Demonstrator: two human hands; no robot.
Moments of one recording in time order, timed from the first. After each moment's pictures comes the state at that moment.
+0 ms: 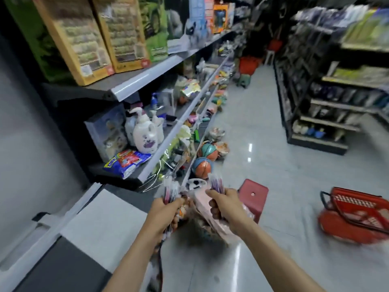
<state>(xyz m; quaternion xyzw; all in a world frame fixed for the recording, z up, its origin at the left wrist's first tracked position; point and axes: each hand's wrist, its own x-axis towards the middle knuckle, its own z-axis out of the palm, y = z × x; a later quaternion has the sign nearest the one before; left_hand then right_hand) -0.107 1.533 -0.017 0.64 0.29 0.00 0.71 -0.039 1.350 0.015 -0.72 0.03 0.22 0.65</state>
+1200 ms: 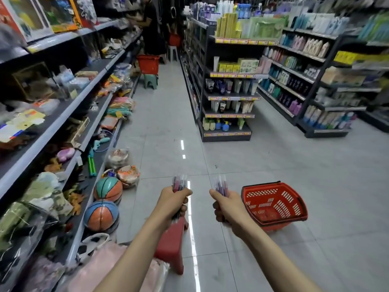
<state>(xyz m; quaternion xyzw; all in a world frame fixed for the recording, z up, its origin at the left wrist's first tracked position) 0.397 1.087 -0.014 0.67 0.11 -0.19 0.71 0.350 0.904 0.001 -0.70 0.22 0.08 0.67</state>
